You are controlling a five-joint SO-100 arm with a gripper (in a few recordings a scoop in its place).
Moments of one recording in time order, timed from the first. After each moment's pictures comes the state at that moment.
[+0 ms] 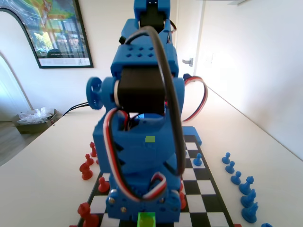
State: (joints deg) arm 3.7 47.3 67.1 61.6 -92.6
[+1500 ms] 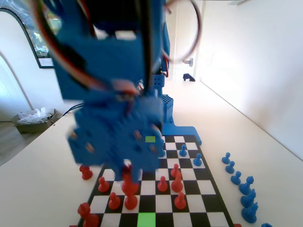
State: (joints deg) arm 13.9 73.7 70.8 83.1 -95.0
